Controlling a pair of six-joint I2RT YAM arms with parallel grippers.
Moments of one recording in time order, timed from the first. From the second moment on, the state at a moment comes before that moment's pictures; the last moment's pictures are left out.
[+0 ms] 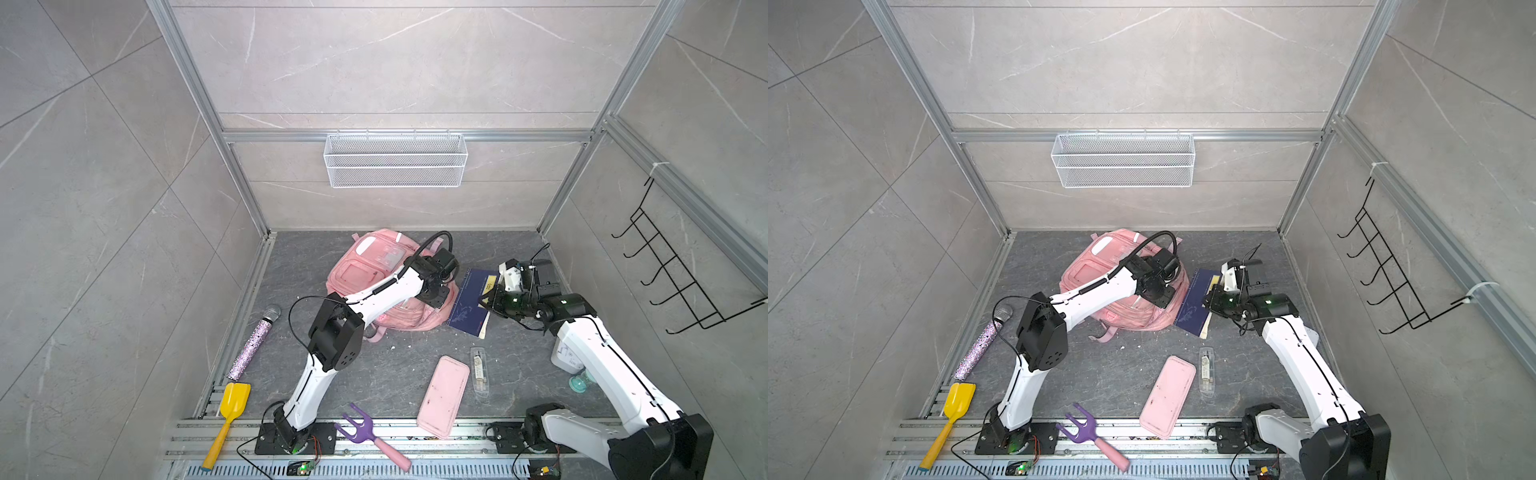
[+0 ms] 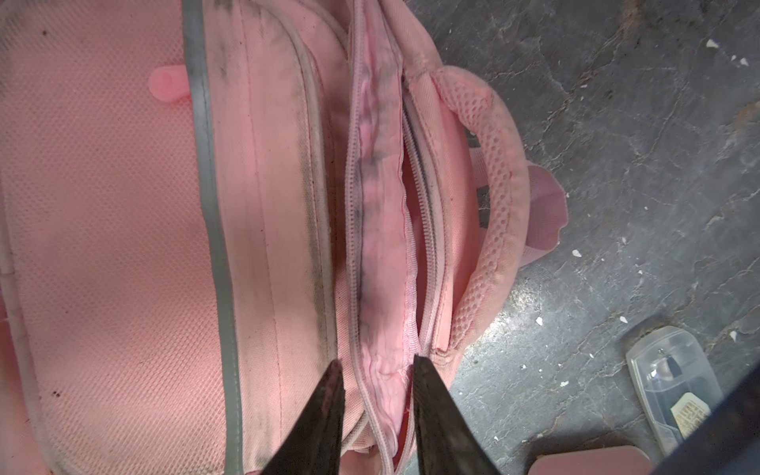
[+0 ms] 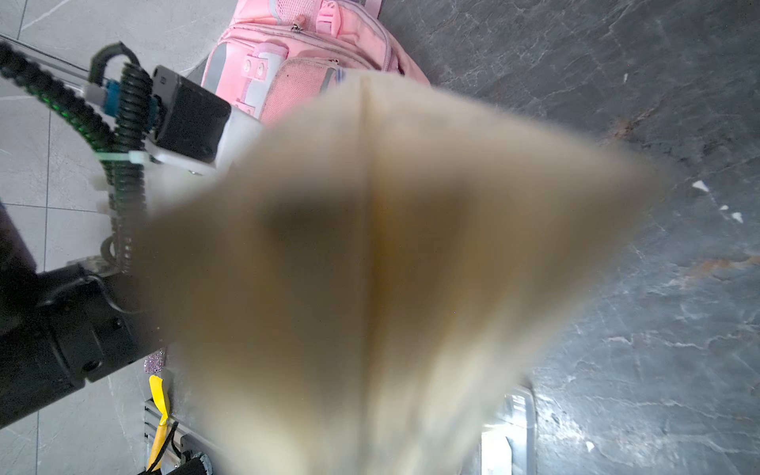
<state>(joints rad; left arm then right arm) -0.87 2.19 1.99 -0.97 -0.10 -0.22 0.18 1.15 1.01 -0.73 -0.36 0.52</state>
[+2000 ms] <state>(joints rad) -0.82 2.03 2.24 -1.18 -0.15 -0.15 0.18 1.42 0.92 -0.13 -0.68 0.87</state>
